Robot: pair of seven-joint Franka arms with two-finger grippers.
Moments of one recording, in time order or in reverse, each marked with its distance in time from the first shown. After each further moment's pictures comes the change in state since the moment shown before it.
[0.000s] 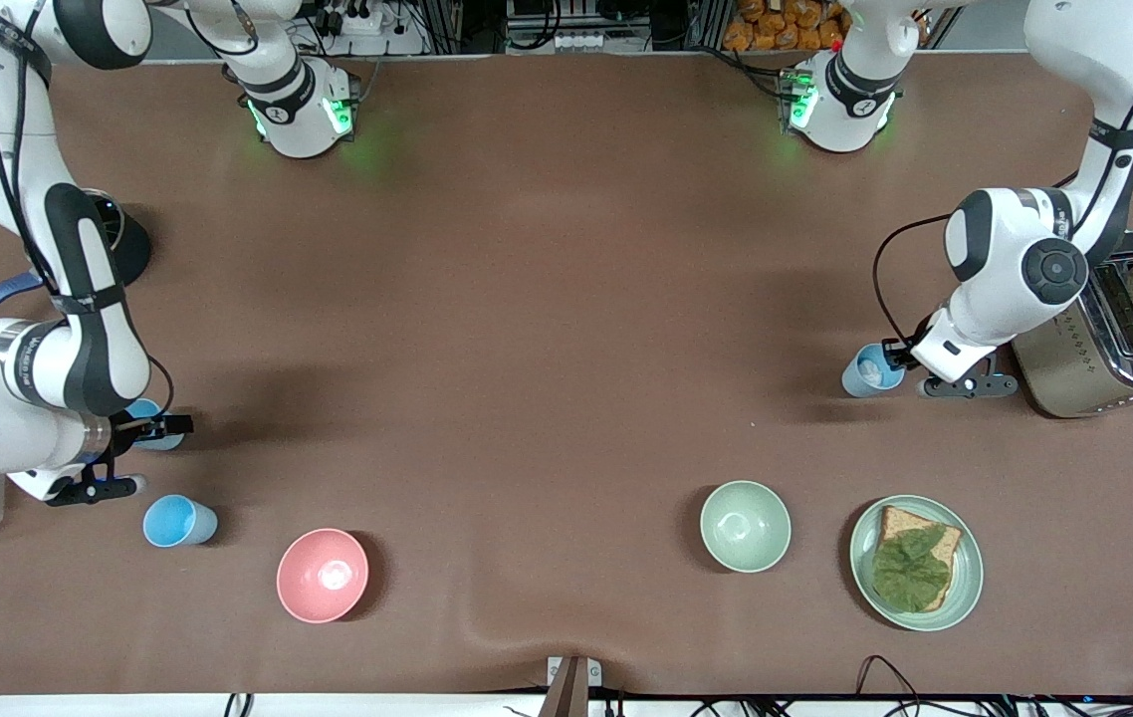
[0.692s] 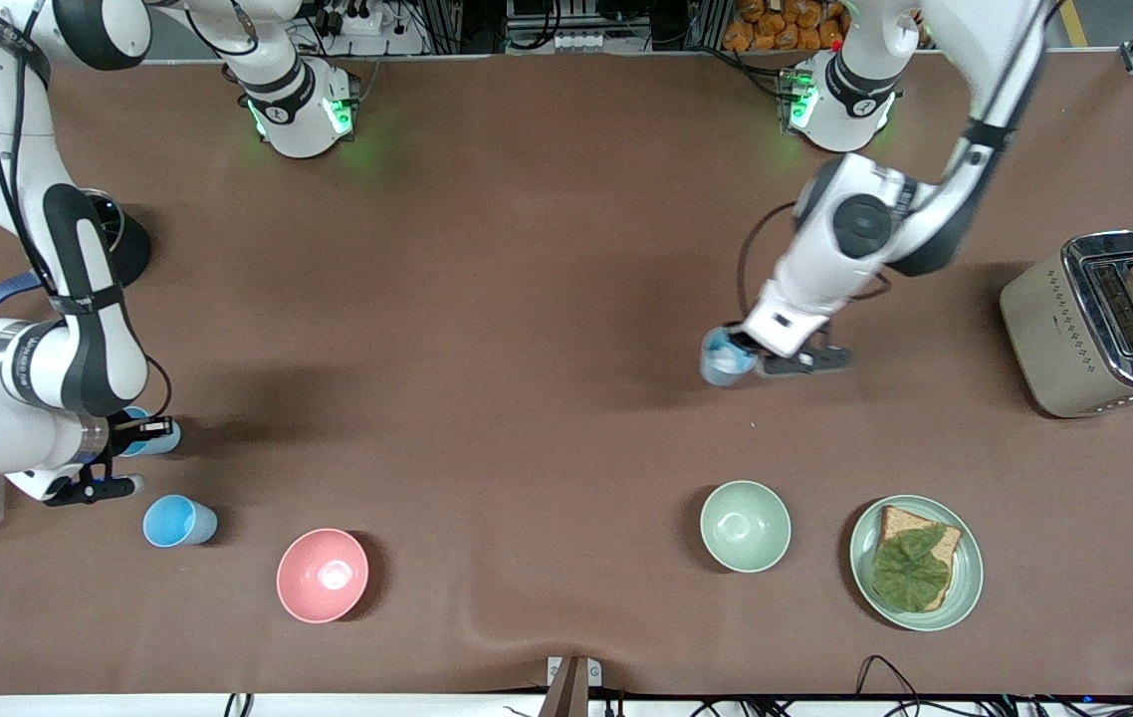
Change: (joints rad) left arm -0.184 0.020 -0.341 0.120 -0.002 -0.013 -0.654; right arm -0.003 -0.002 -0.002 0.014 -0.001 -0.011 -0.008
